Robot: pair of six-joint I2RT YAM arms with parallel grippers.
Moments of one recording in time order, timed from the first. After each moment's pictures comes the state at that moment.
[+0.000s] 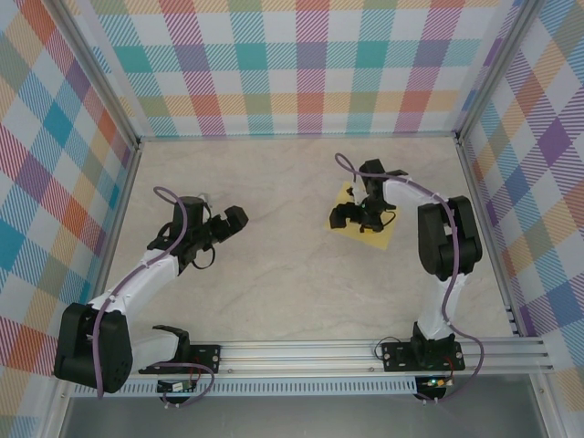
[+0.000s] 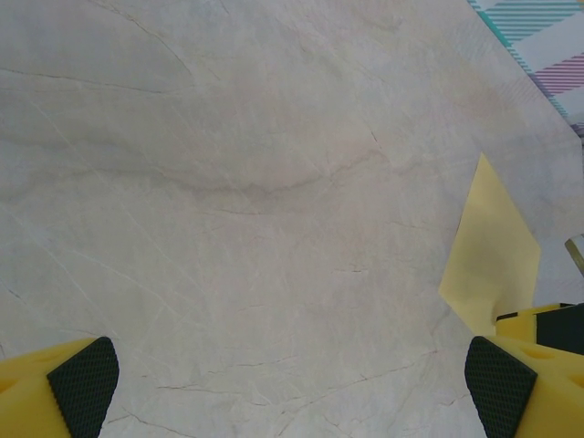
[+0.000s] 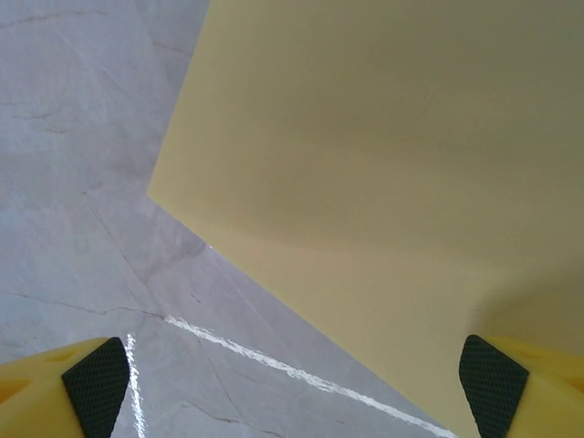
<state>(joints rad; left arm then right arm) -0.24 1.19 0.67 -0.19 0.22 -0.74 0.27 1.94 1.36 -0.82 -0.36 0.19</state>
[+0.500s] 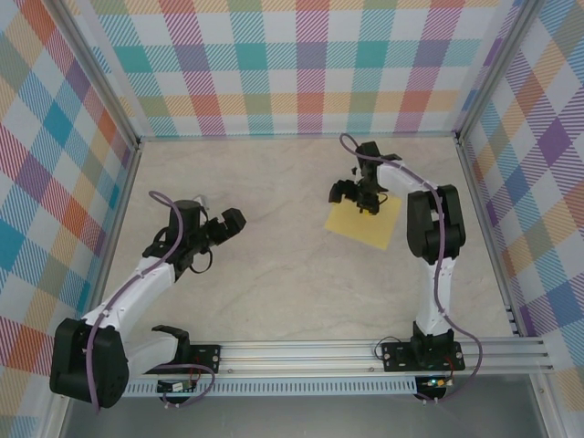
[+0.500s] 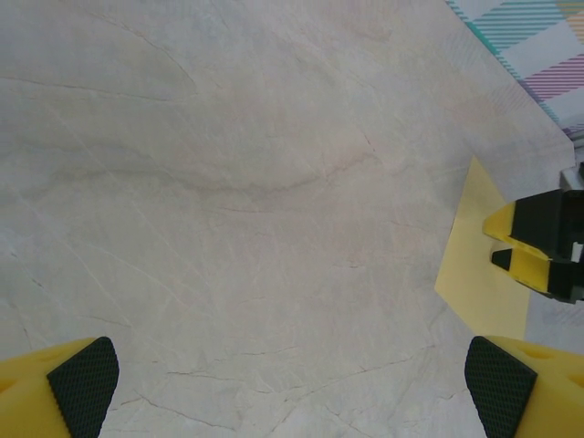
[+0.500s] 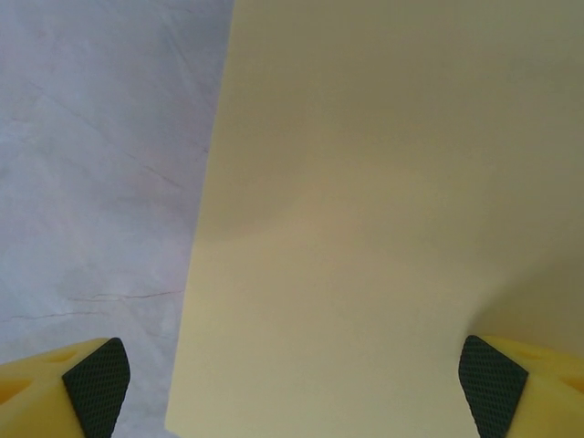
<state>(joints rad) -0.24 1.10 0.64 -0.22 0.19 -0.72 0.26 2.16 1.64 -0.81 -0.26 0.42</state>
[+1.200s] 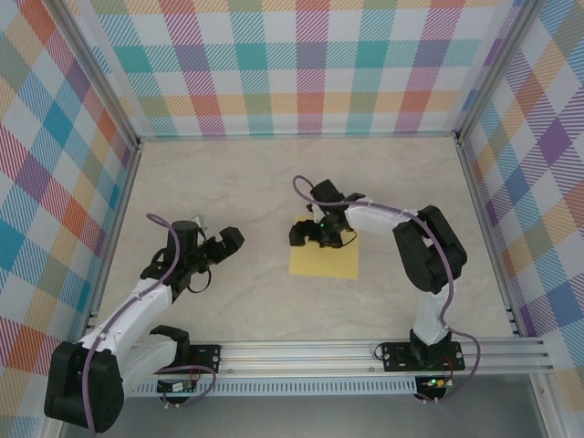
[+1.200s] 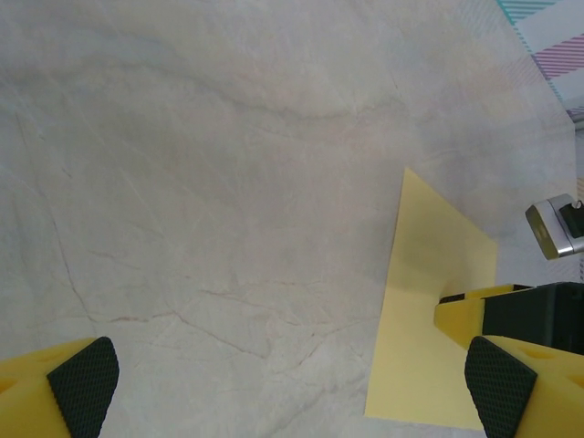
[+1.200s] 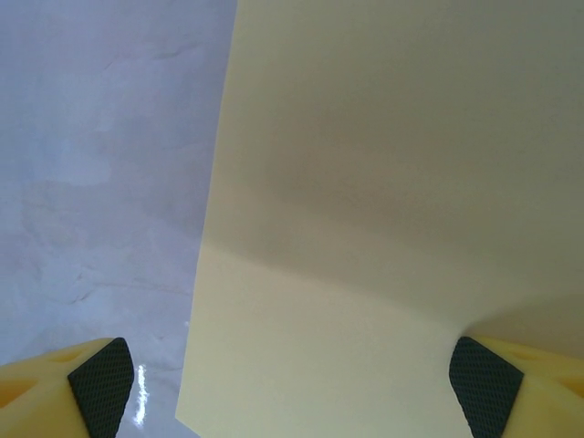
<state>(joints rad) -0.24 0.96 0.45 -0.19 0.24 -0.79 0.64 1.92 1.24 -0.55 -0.34 0.53</state>
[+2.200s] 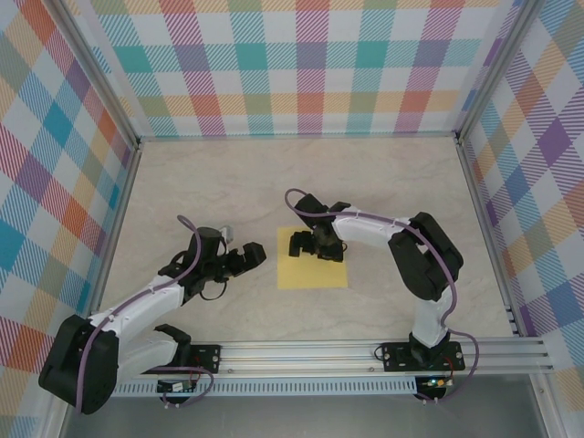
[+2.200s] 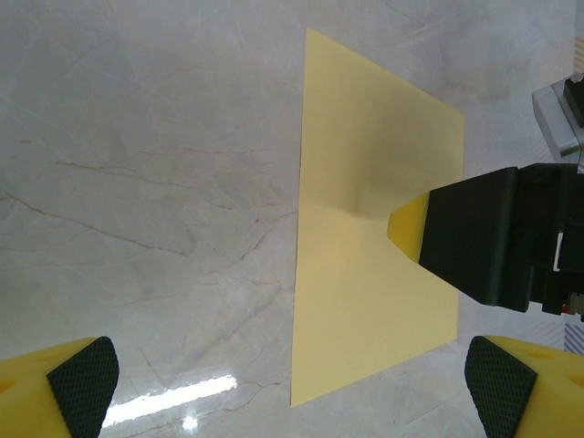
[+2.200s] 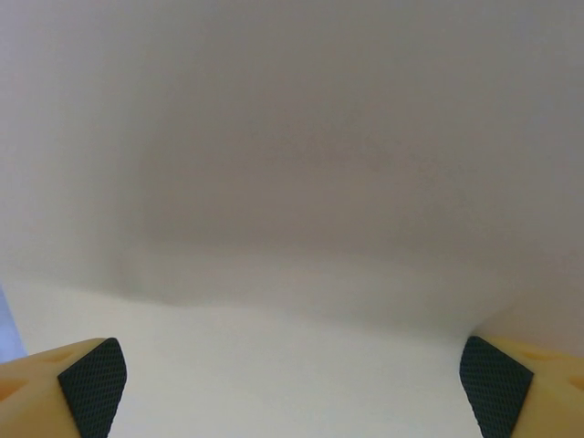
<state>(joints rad) -0.43 1.07 0.43 -0.12 0.31 -0.82 0.75 1.89 1.24 -0.69 -0.06 0.82</state>
